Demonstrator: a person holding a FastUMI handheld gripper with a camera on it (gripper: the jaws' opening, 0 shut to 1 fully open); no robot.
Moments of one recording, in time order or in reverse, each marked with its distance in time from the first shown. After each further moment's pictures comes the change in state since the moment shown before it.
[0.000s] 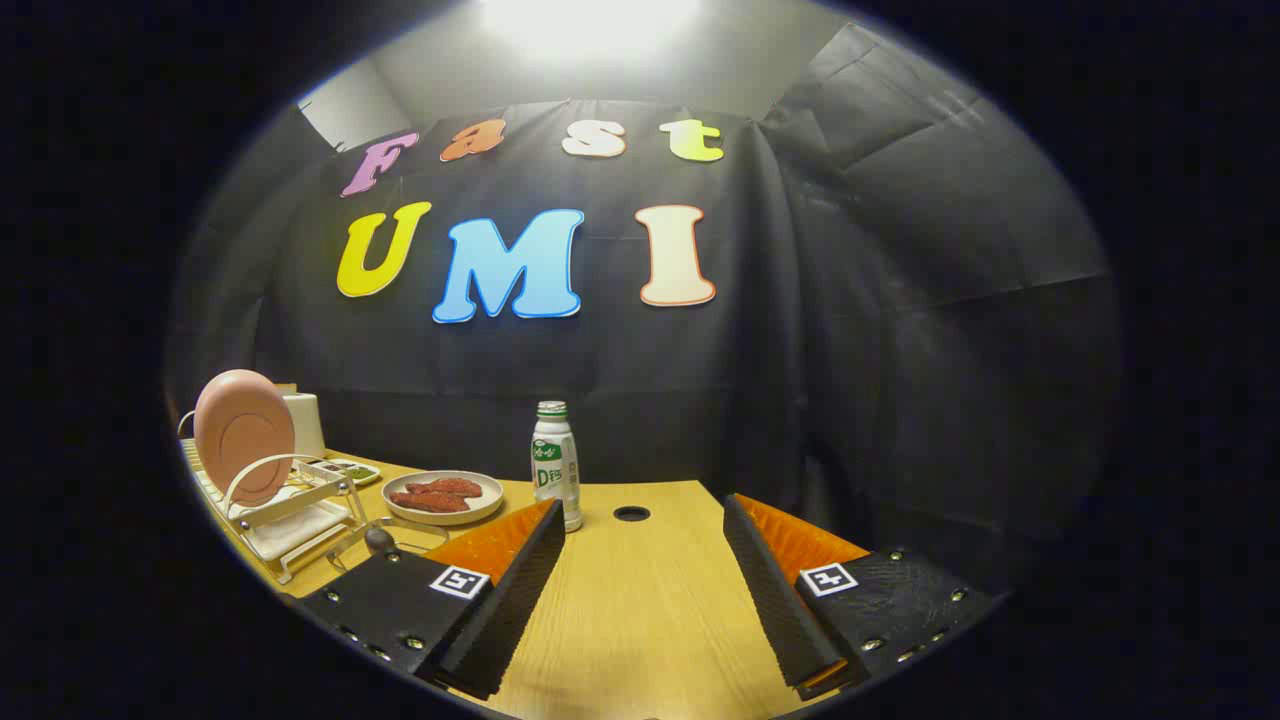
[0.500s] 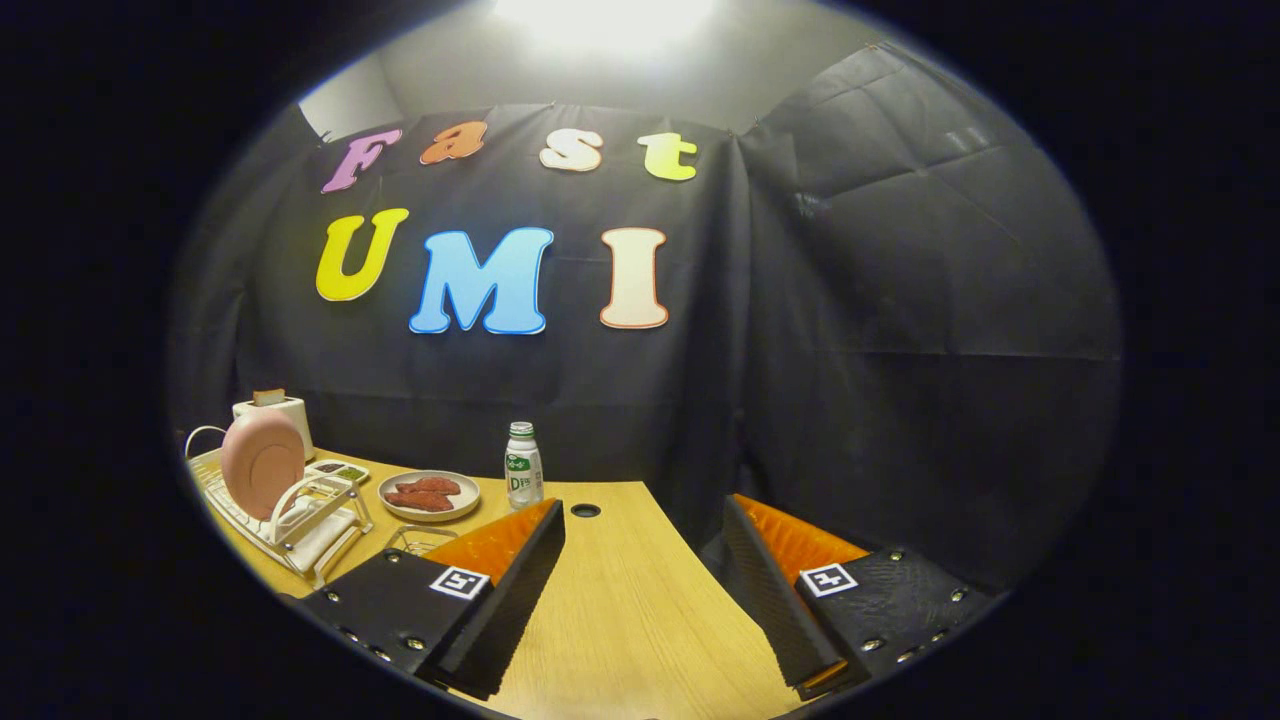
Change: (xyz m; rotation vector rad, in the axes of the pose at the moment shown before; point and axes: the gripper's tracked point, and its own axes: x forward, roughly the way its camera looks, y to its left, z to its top) arm -0.109 -0.007 0.069 -0.041 0.071 -0.087
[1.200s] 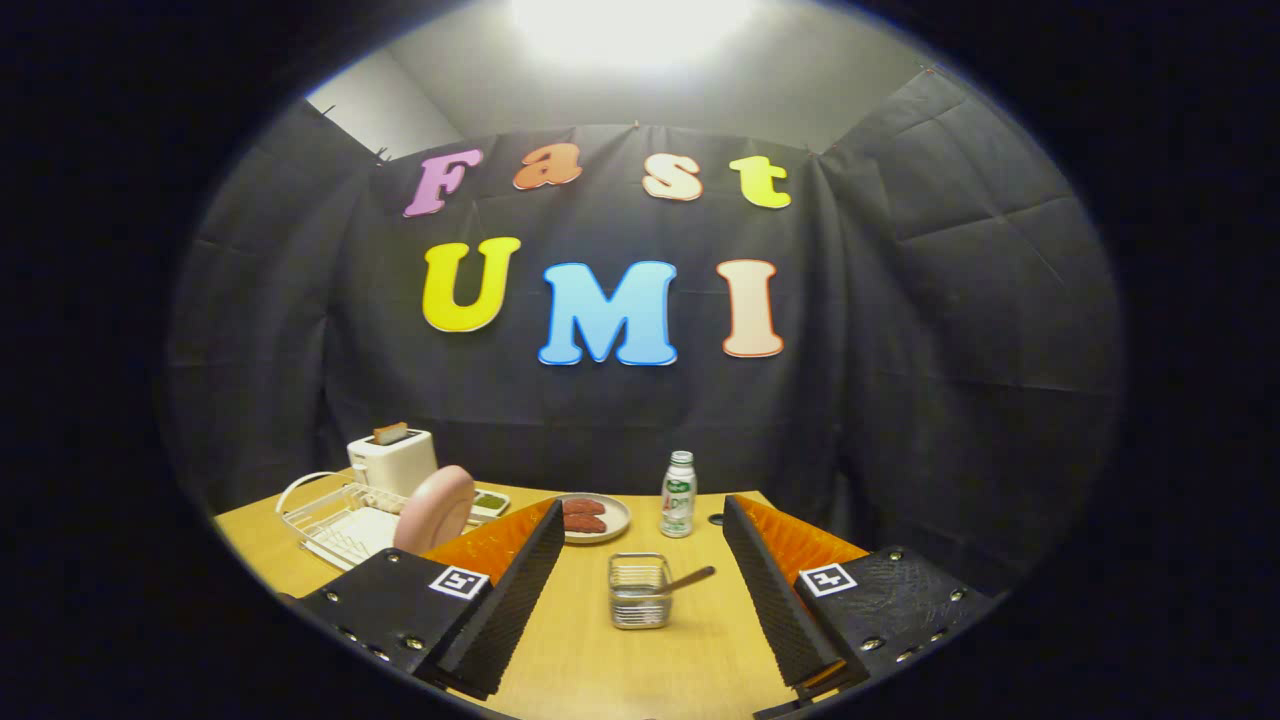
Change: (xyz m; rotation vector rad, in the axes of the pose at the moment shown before) arm -0.074 0.202 0.079 0.028 -0.012 0.278
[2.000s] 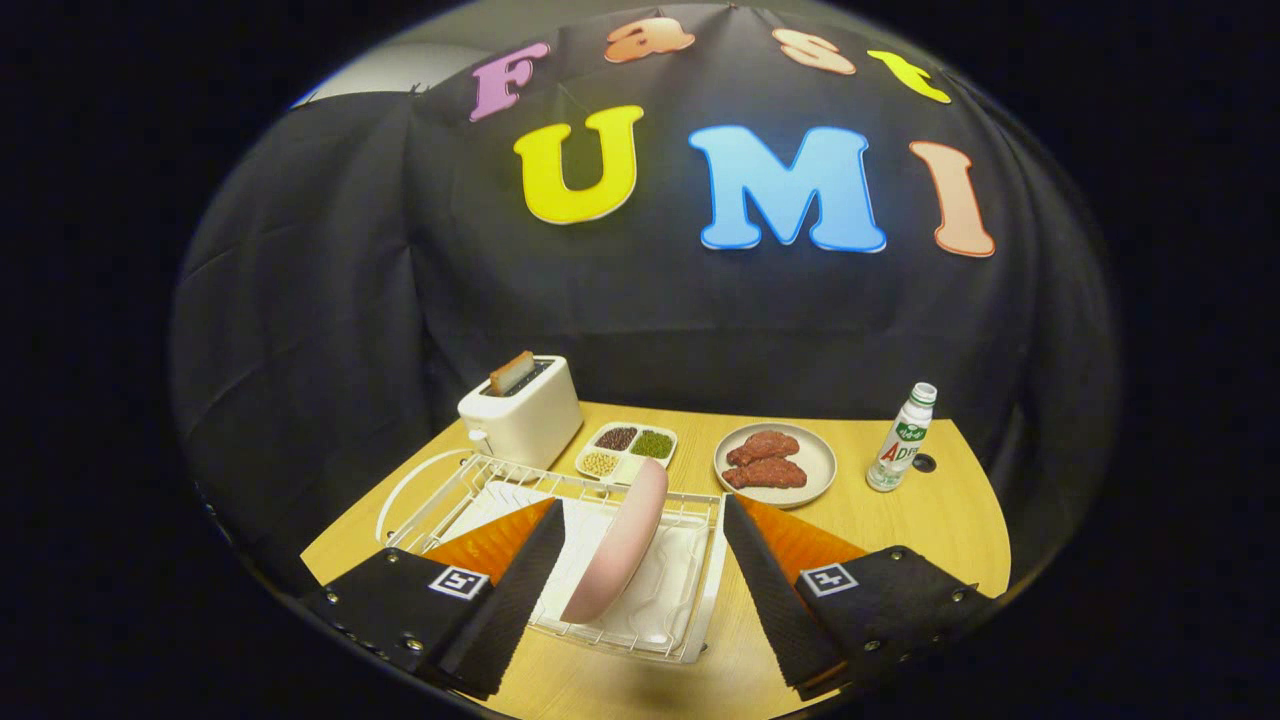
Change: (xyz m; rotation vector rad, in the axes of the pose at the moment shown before) arm 0.153 0.174 -0.051 0.018 0.503 0.299
